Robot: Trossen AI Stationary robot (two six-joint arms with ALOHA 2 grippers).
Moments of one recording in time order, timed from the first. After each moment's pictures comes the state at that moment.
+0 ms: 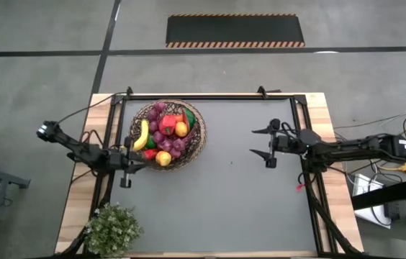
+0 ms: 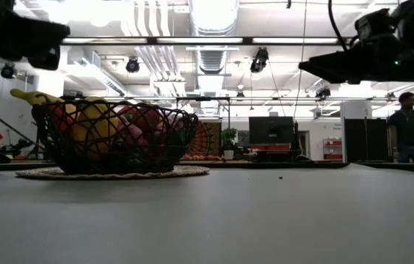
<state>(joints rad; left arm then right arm) -0.49 0.16 0.05 0.20 -0.45 0.19 -0.22 0.84 0.04 0.89 -0.13 -0.28</state>
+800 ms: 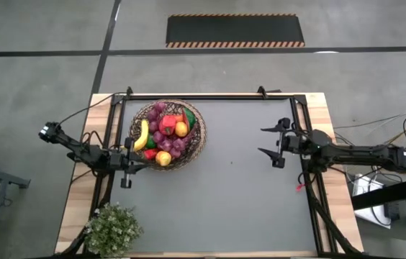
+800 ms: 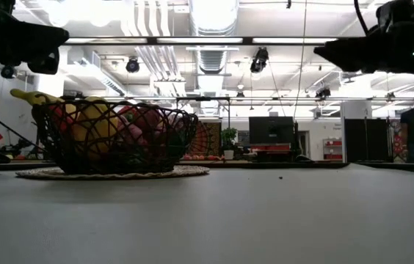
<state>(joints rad) -0.49 0.11 0.01 0.18 -0.45 0.19 -0.22 0.44 0.01 0.67 -0.13 -0.33</state>
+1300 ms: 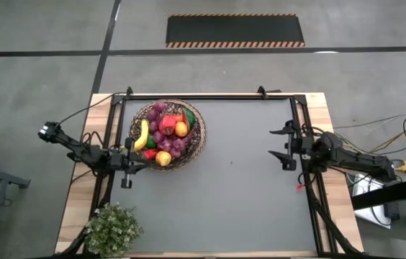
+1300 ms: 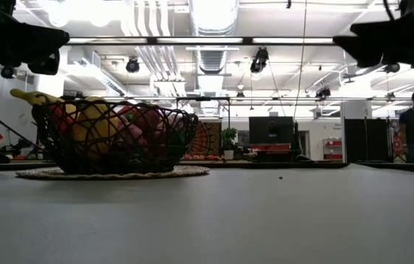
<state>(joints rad) -0.49 0.12 0.01 0.19 -0.45 0.19 -0.22 0.05 0.01 0.28 -0.18 -0.23</state>
